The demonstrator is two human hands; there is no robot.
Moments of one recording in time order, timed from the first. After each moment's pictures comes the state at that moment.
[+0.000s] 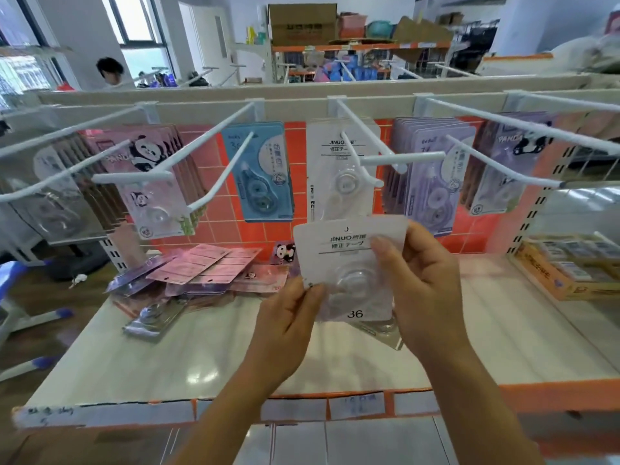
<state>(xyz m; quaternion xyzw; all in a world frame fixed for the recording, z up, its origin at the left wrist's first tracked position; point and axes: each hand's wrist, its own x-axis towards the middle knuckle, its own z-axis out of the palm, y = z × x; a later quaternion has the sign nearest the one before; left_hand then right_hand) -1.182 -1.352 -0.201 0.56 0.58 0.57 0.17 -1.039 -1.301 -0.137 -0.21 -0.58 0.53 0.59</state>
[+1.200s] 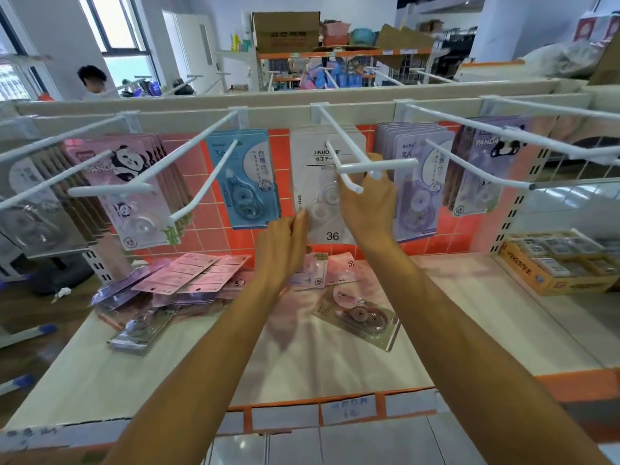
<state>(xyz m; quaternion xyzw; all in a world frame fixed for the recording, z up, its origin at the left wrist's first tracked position) -1.212 -1.243 -0.166 0.55 0.69 0.47 0.08 -1.099 -1.190 -0.113 -0.43 -0.65 0.20 0.59</state>
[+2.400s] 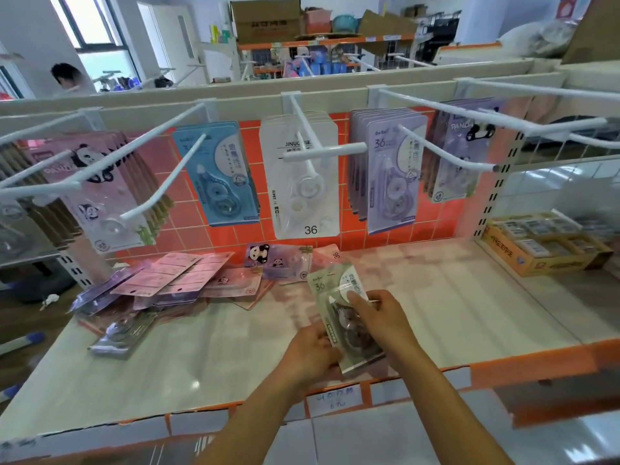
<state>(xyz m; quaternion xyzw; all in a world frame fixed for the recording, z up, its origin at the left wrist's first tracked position) -1.137 -1.315 -0.266 0.39 0.63 0.39 0.55 -1.013 -1.235 -0.277 -0.58 -0.56 0.49 0.33</state>
